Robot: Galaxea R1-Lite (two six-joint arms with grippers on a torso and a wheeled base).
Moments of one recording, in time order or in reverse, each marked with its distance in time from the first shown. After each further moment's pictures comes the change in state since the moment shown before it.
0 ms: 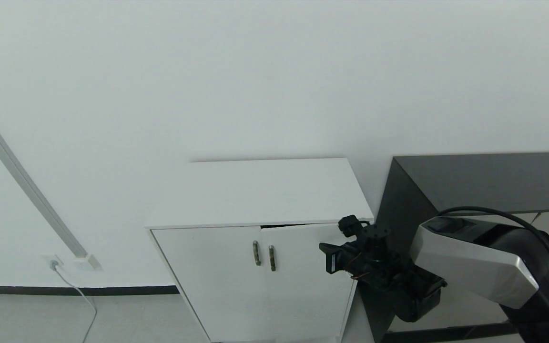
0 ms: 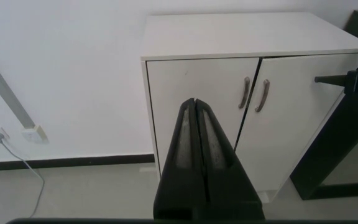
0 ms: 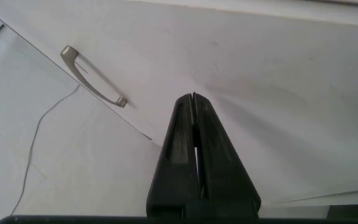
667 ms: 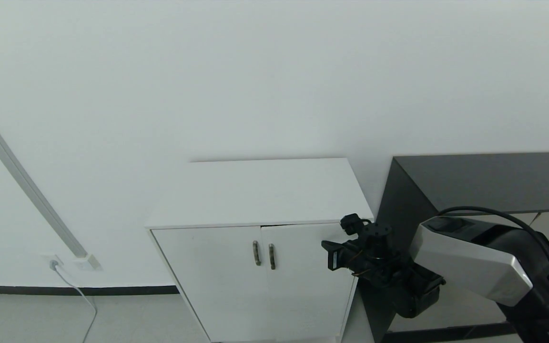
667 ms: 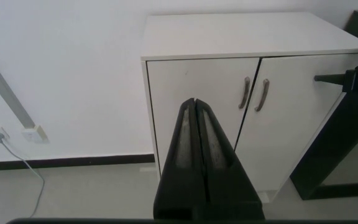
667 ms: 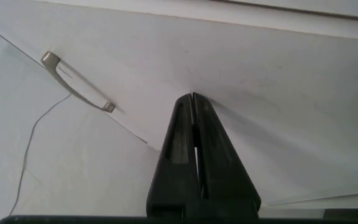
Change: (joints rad) left arm 0.000 0.000 0.000 0.000 0.000 0.000; right arm -0.020 0.023 -0.036 0.008 -0.001 0.000
